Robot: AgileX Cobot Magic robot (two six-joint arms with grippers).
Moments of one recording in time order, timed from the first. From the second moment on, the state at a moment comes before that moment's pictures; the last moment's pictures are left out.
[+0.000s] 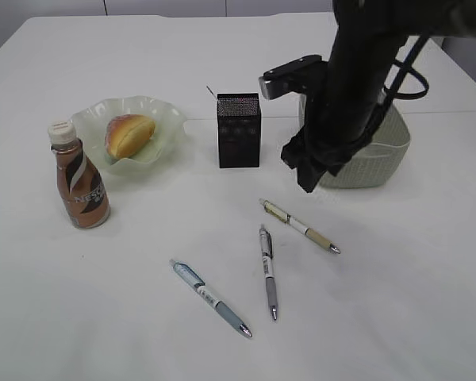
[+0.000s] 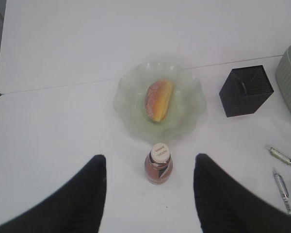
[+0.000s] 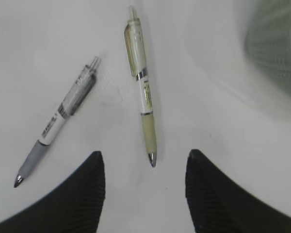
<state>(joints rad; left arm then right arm) -0.32 1.39 -1.86 0.17 1.27 -0.21 0.38 2.00 -1.66 0.02 1.14 -0.23</state>
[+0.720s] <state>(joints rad) -0.32 1.39 -1.86 0.17 1.27 -0.21 0.38 2.22 -1.73 0.01 1.03 -0.39</state>
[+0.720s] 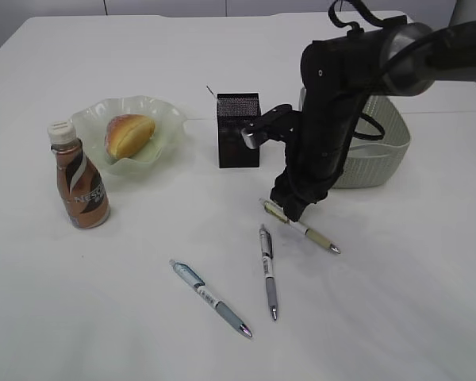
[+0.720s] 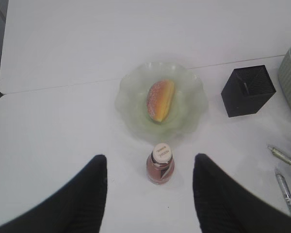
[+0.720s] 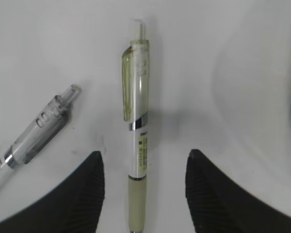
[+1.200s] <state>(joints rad) -0.32 1.39 -1.86 0.17 1.27 -0.21 0.38 2.28 -1.74 0.01 1.01 -0.43</state>
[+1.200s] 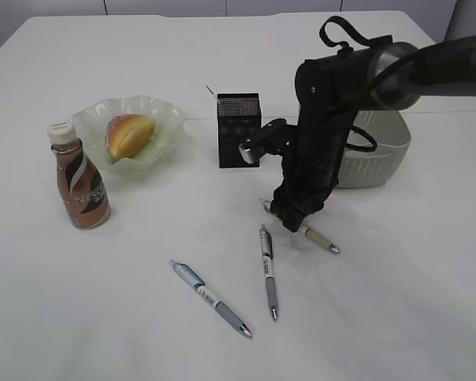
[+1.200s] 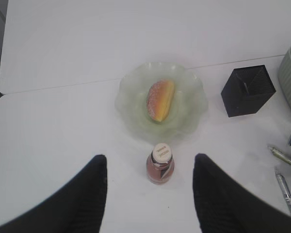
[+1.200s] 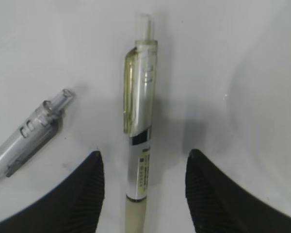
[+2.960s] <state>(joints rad) -0.32 1.39 -1.86 0.17 1.27 -0.20 0.38 2.34 -1.85 0.05 1.19 -0.43</state>
